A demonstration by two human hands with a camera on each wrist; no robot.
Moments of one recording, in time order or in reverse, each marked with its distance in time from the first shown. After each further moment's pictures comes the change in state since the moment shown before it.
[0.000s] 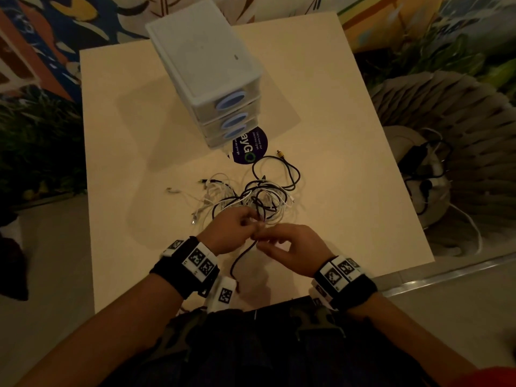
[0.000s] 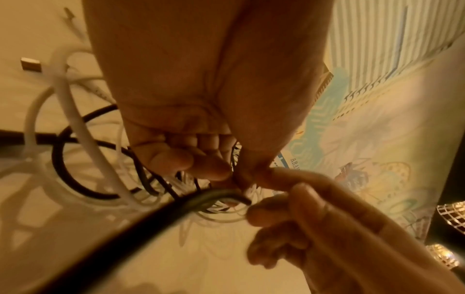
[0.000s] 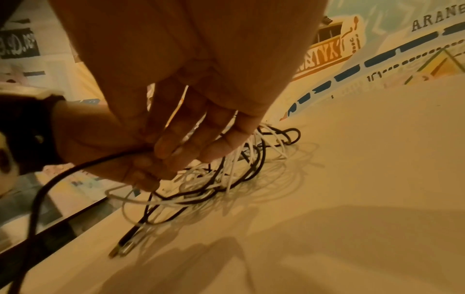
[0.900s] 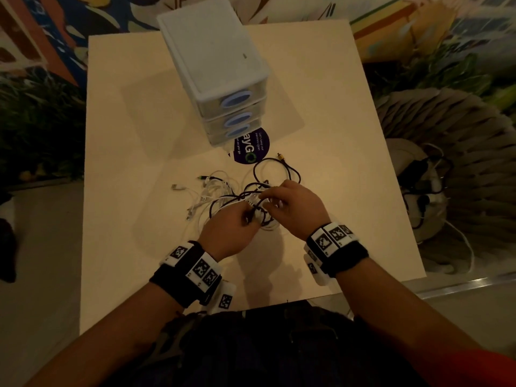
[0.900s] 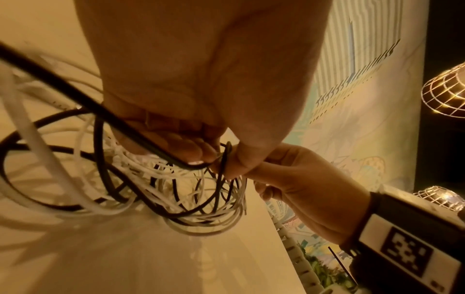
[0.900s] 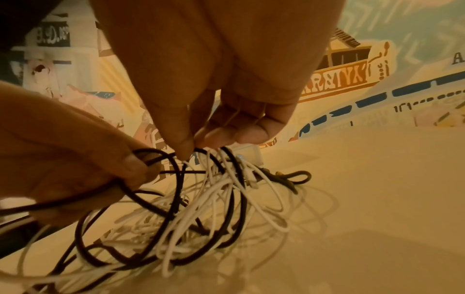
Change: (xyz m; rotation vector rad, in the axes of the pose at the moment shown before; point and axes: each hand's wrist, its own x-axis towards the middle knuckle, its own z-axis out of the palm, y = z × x) left_hand -0.006 0.012 0.016 0.197 0.244 0.050; right_hand 0.063 0.005 -0.041 -0.319 0.054 0.043
